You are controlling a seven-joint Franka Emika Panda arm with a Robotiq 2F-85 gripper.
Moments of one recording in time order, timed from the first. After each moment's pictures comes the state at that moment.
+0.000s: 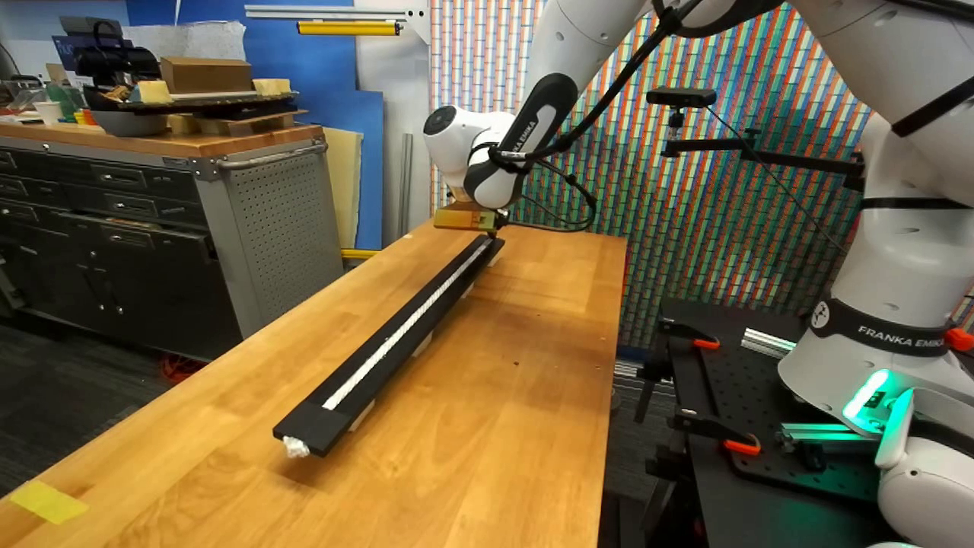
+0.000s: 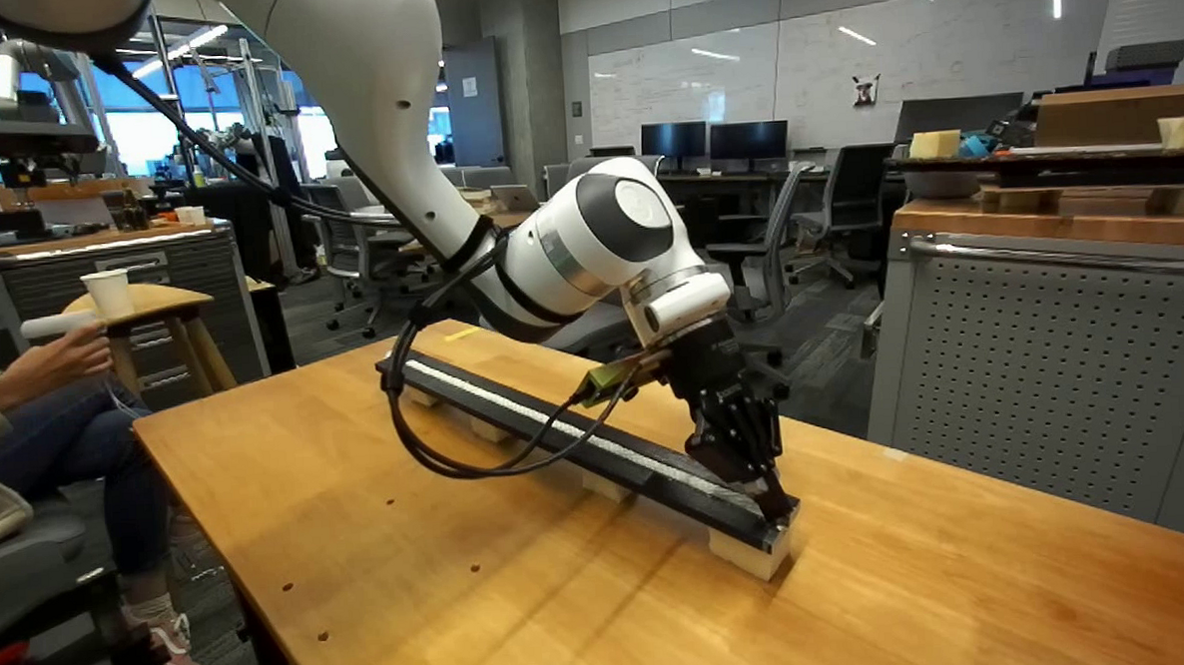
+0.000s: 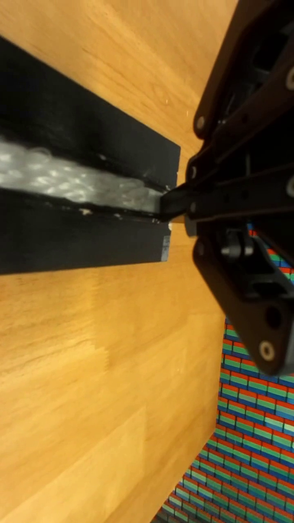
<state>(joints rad) 0.10 0.82 -0.47 -1.68 -0.49 2.40 1.74</state>
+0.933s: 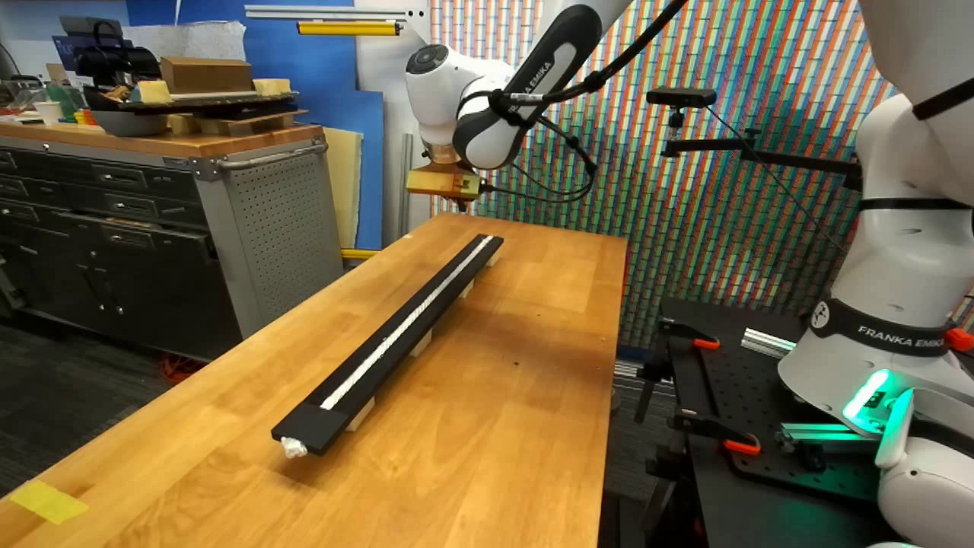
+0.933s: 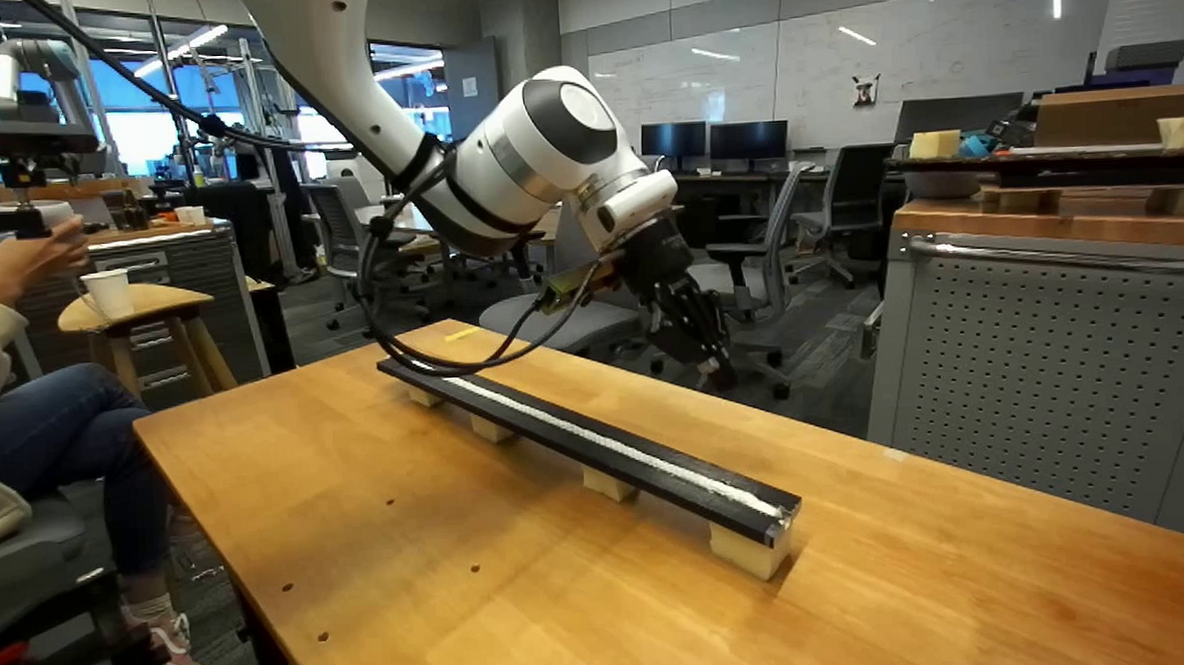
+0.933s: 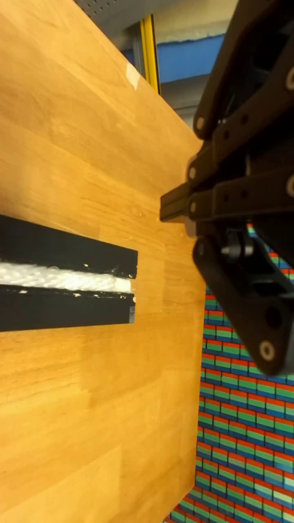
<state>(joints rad) 0.18 0.62 -0.43 -1.76 -0.56 2.43 1.70</state>
